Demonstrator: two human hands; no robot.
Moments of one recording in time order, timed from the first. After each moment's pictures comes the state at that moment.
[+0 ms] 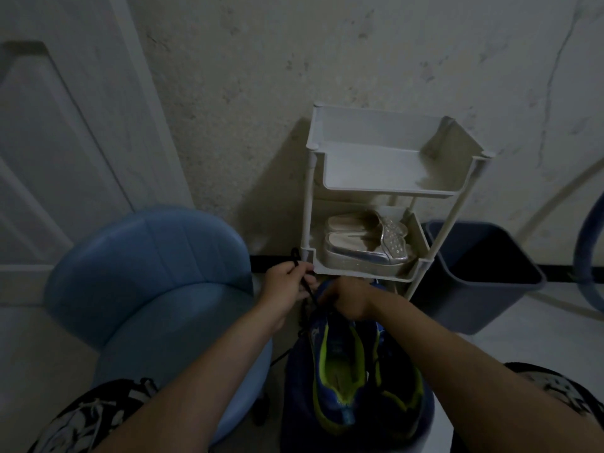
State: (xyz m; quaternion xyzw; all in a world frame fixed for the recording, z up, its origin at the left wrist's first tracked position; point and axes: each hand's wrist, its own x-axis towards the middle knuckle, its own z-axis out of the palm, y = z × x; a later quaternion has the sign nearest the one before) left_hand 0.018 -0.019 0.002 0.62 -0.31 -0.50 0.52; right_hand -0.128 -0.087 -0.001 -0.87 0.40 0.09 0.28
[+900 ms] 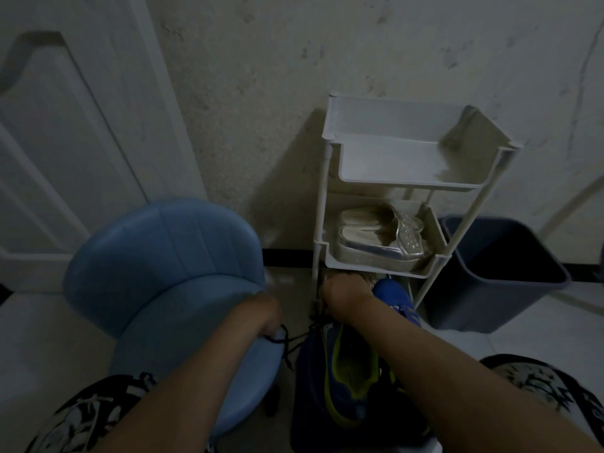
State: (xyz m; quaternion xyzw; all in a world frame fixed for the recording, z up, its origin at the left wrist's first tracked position) left_hand 0.078 -0.002 -0.039 0.79 -0.52 -0.29 -0.15; right_hand -0.083 -0.081 -0.040 -0.90 0.40 0.17 -0.02
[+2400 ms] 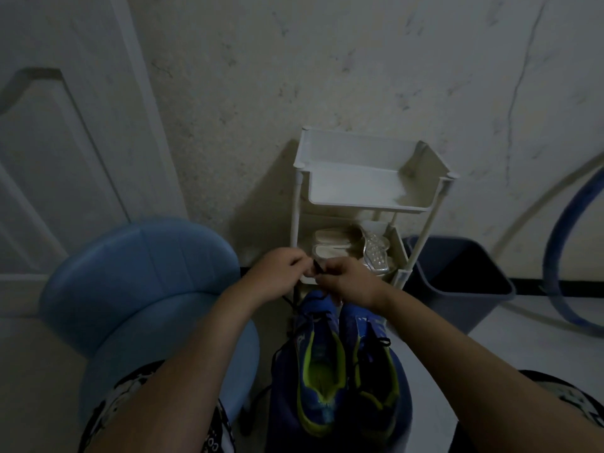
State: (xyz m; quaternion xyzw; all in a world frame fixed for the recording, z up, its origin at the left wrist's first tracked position) left_hand 0.025 -0.020 0.066 0.64 -0.63 -0.29 0.31; right_hand -0.151 -0.069 0.054 -0.75 0.41 -0.18 0.49
